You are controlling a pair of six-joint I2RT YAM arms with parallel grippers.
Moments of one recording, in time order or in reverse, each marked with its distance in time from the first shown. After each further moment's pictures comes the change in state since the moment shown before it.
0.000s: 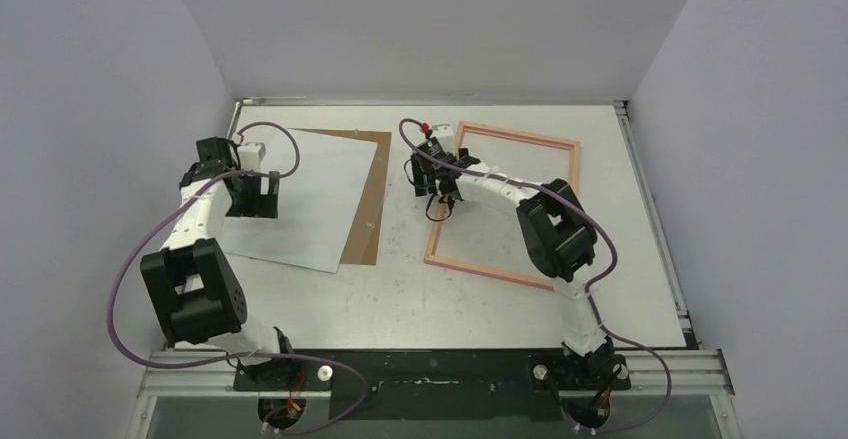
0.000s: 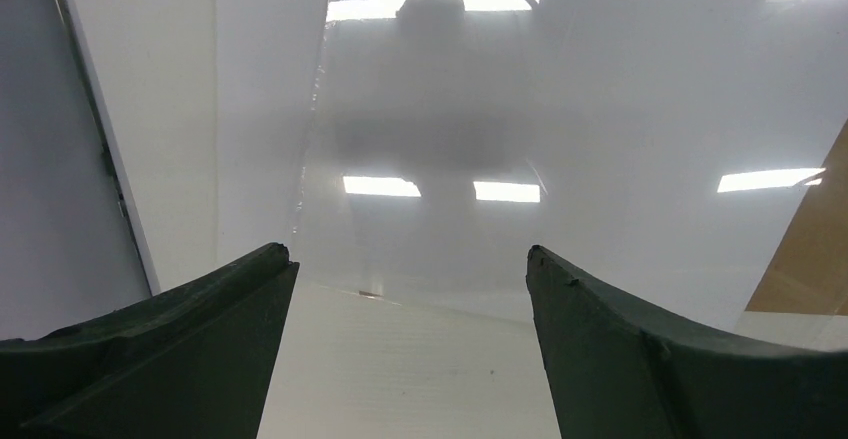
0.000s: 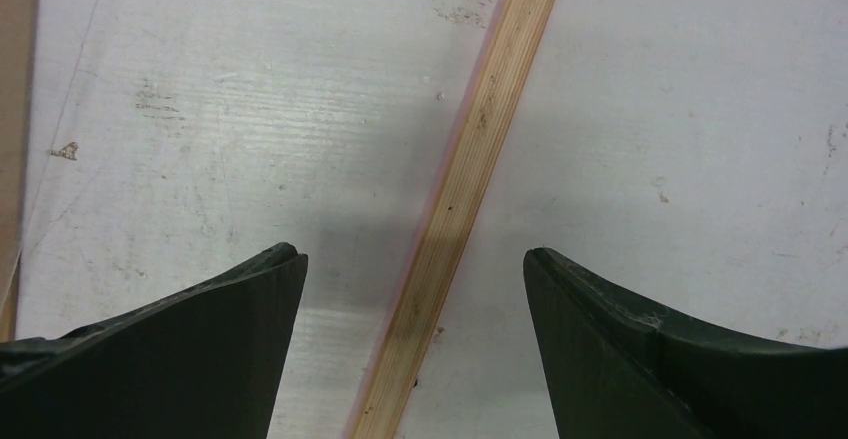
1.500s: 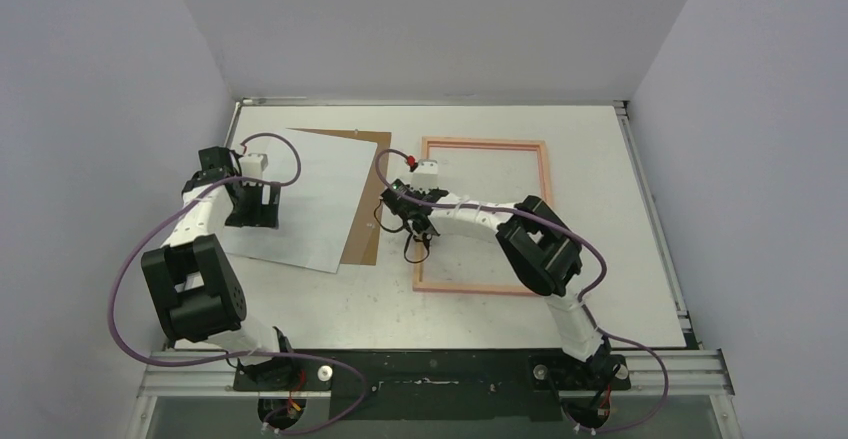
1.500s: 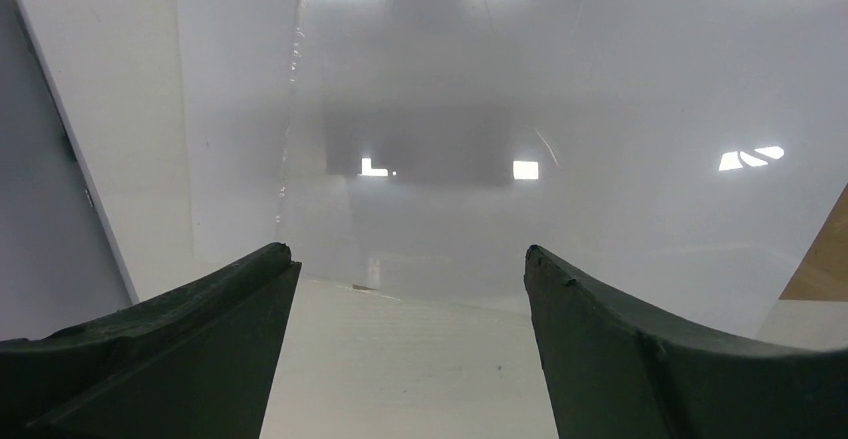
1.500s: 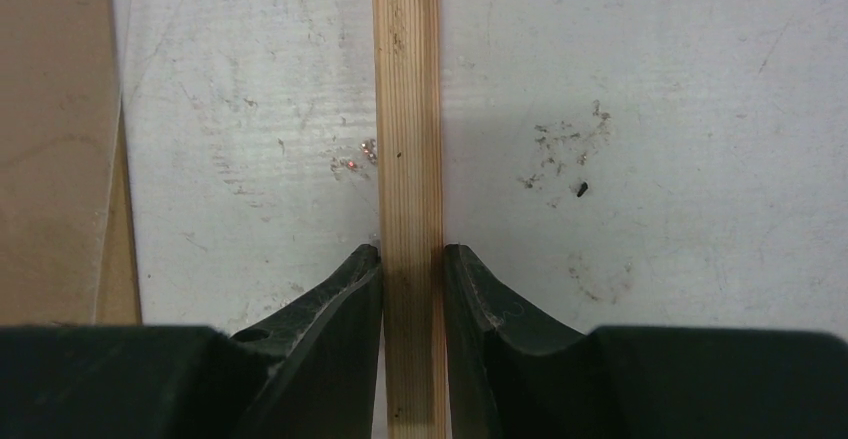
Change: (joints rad) left arm 0.023 0.027 -0.062 0.027 0.000 0.033; right arm 0.216 -0.023 -0.116 -0.059 0.179 0.417
